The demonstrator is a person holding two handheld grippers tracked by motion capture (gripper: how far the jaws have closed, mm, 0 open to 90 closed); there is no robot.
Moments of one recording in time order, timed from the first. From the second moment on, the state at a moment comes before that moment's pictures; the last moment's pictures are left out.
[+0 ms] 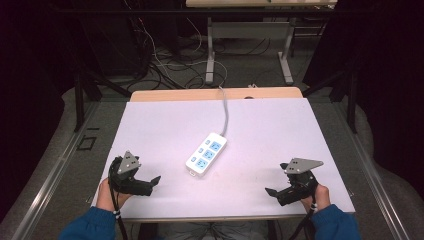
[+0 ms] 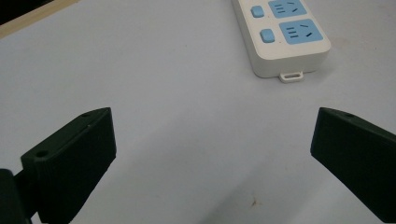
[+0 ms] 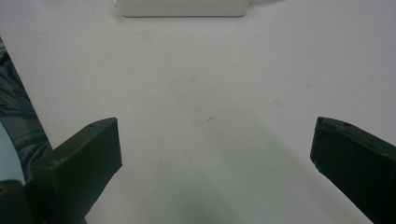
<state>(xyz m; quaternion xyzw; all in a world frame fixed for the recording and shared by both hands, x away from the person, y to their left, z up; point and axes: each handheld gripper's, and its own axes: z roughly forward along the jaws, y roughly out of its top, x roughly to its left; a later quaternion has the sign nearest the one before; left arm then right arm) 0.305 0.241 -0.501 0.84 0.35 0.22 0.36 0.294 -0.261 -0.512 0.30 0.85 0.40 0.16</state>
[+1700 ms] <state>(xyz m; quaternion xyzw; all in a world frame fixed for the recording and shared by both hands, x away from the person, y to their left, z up) 0.267 0.261 -0.508 0.83 0.35 0.22 0.37 0.294 -0.261 -0.513 0.29 0.85 0.40 0.16</state>
